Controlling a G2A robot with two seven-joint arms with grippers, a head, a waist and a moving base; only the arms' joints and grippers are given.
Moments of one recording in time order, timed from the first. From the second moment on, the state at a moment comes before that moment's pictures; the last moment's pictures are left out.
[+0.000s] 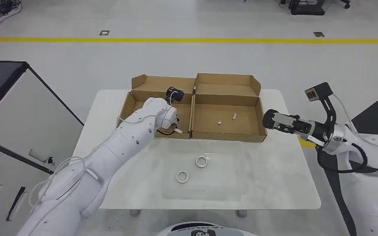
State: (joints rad) left arm 0.67 -1.32 -0.55 -1.07 0.90 0.20 -1.06; right arm -1.59 -0.99 1.83 -1.94 0.38 -0.14 1.18
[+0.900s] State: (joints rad) left arm 0.81 -1.23 -0.80 -1.57 1.01 0.04 -1.24; right arm -1.59 -0.99 1.83 -1.94 0.38 -0.14 1.18
